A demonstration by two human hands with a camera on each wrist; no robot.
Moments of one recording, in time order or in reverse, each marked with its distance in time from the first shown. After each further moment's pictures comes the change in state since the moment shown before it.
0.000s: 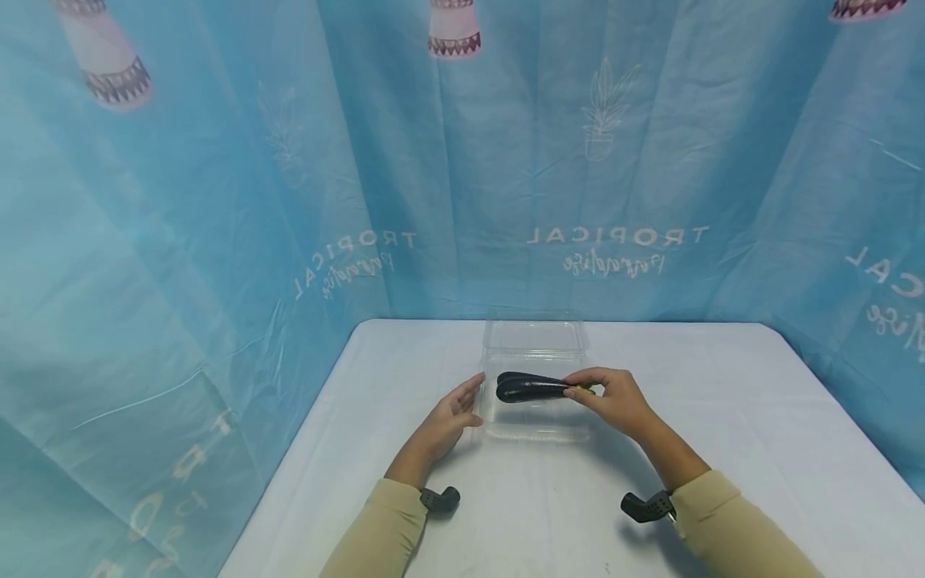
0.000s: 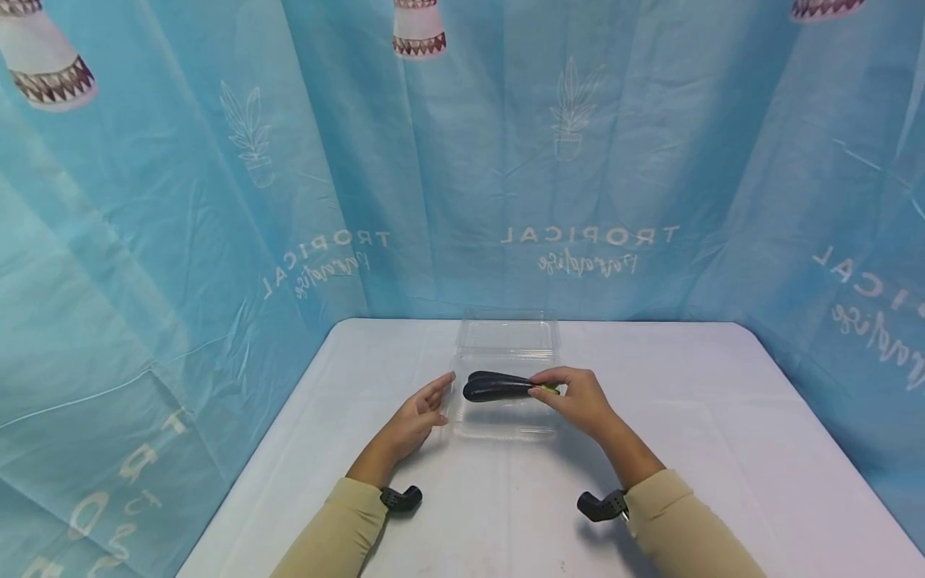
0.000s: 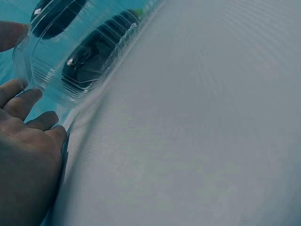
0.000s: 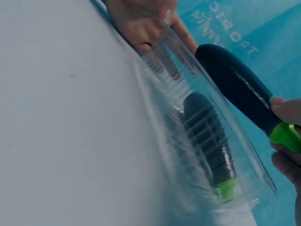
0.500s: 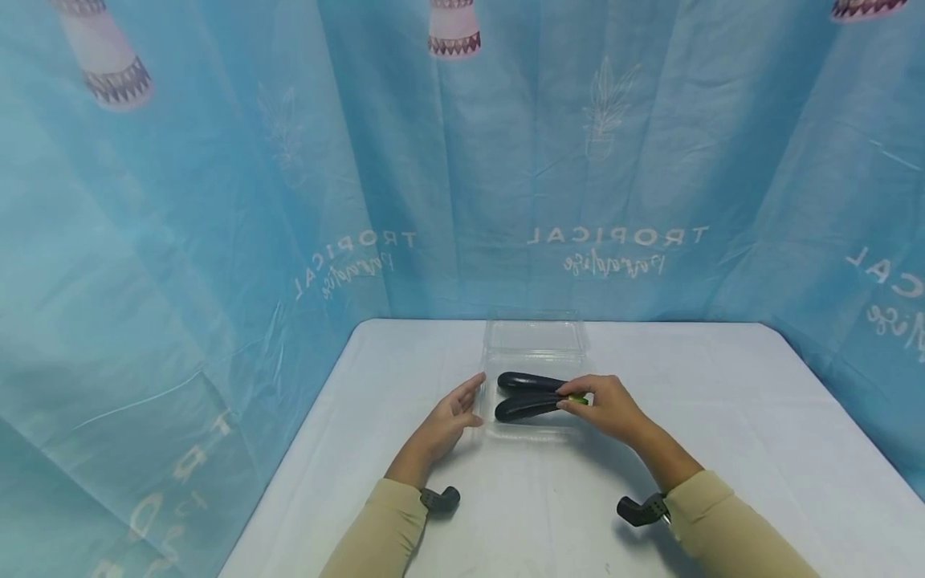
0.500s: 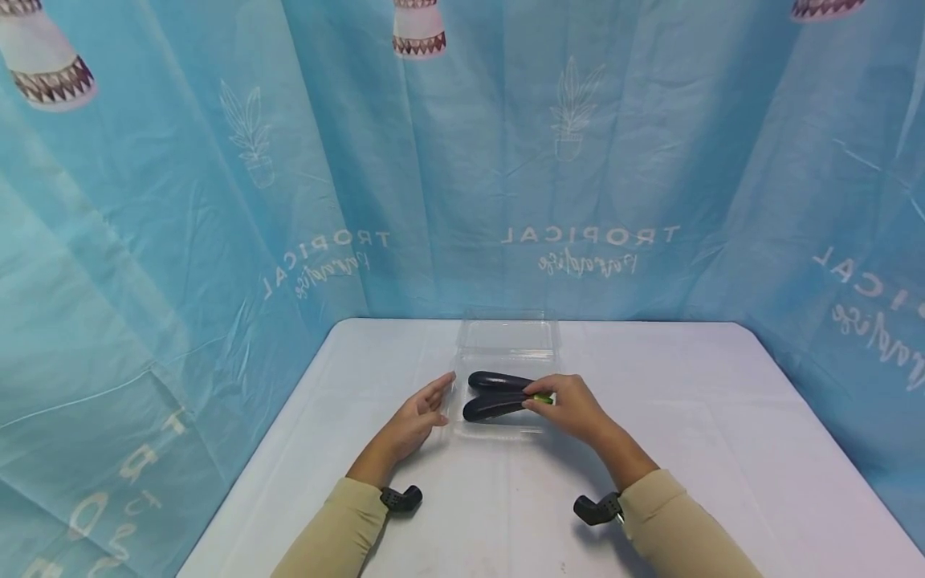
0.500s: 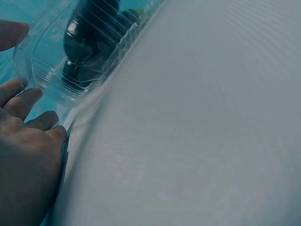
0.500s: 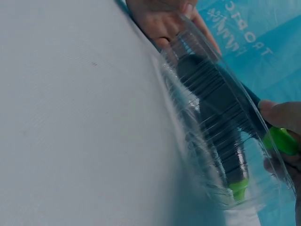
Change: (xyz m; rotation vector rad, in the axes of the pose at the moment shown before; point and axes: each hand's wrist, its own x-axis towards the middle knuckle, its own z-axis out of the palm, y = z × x) left_hand -0.001 0.000 -0.001 0.005 -0.006 0.007; right_hand -0.001 0.002 0.013 -0.096 -0.078 -0.107
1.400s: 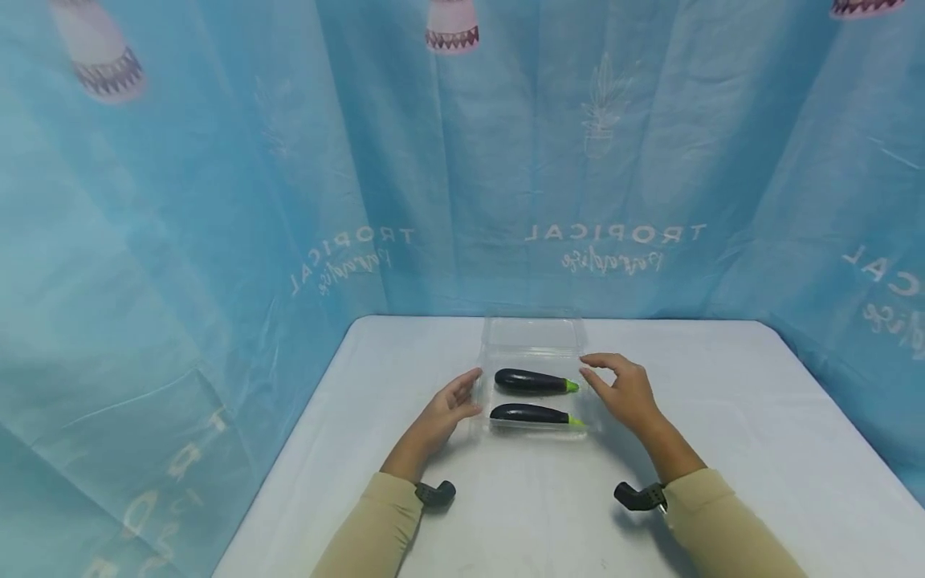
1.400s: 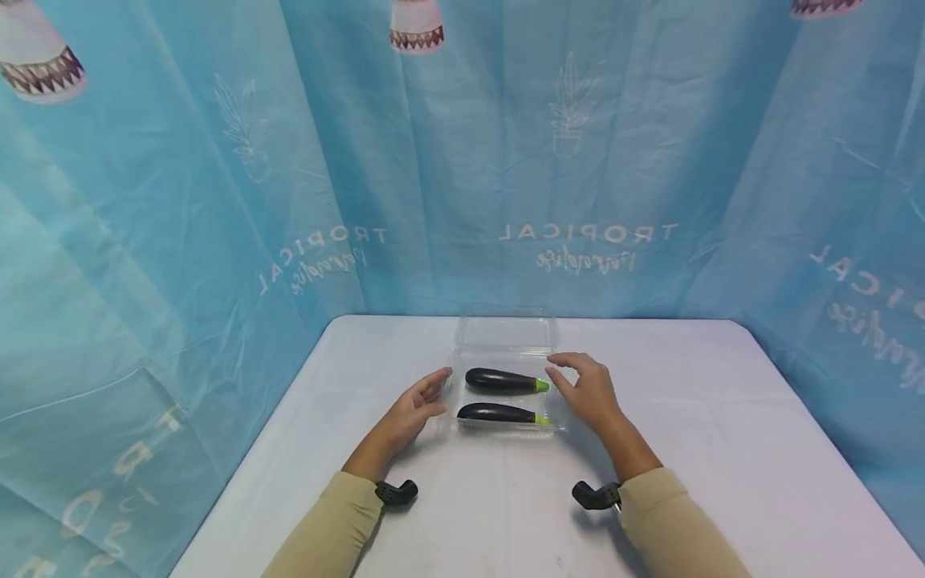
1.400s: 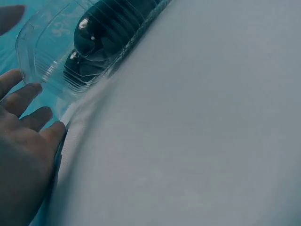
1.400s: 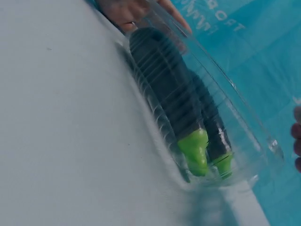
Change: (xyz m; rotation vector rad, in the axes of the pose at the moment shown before) left_hand 0.006 0.004 -0.005 0.060 0.013 0.003; right_hand -0.001 0.020 -0.014 -0.102 0.343 -0.013
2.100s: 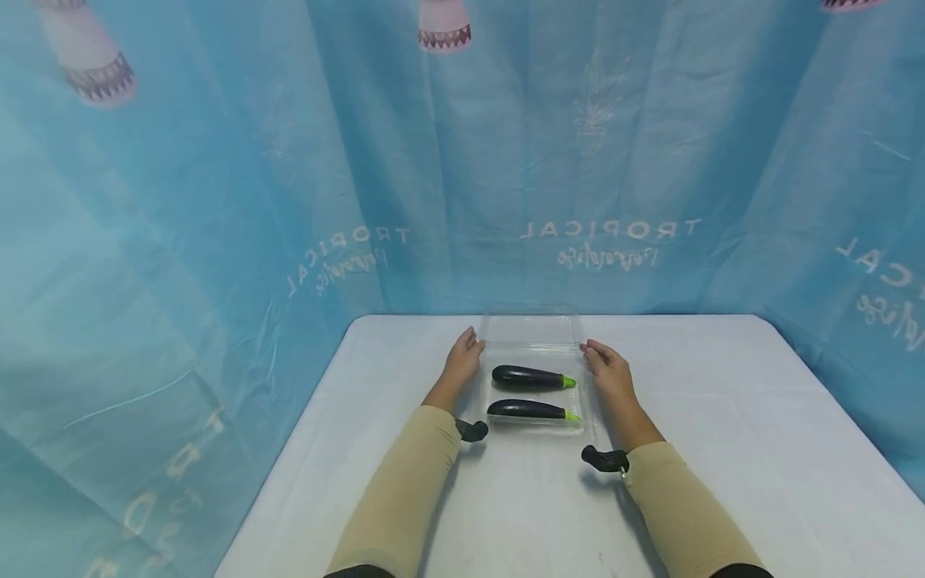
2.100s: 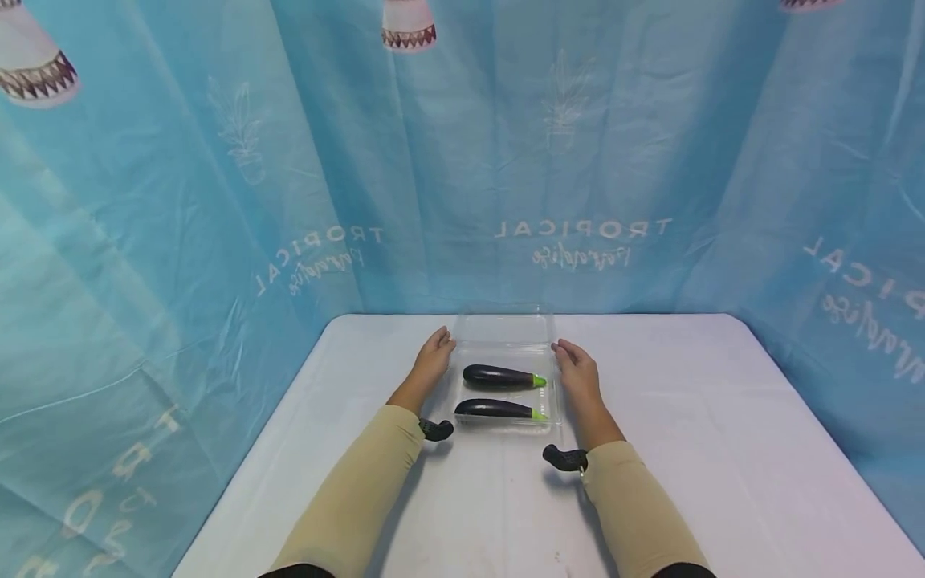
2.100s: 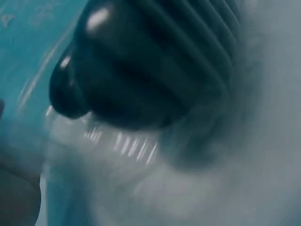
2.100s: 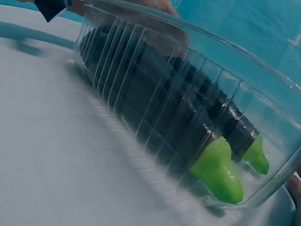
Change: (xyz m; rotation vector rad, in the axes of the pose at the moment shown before) left_hand 0.102 0.020 0.016 0.153 0.319 -0.140; right_hand 0.017 0.036 0.043 0.503 0.048 0.799
